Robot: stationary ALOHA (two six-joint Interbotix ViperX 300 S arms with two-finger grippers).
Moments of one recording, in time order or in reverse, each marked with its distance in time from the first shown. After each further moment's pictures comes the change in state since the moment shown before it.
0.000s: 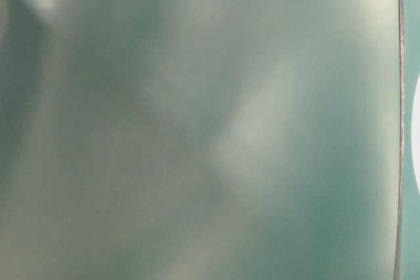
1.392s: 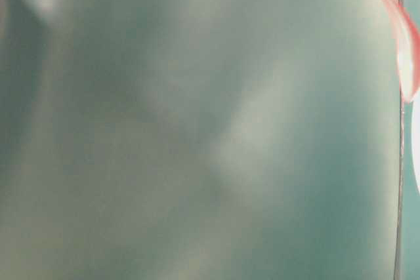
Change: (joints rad) left arm 0.040 -0.002 -0.002 0.002 -0.031 0.012; right arm -0.540 -0.603 -0.436 -0.031 1.355 -0.187
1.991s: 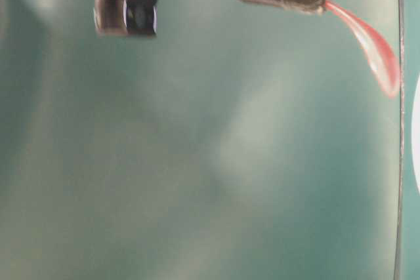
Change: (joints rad) left arm 0.000 0.008 0.002 -0.002 0.000 0.000; right arm -0.132 0.123 -0.356 -0.127 0.624 0.009
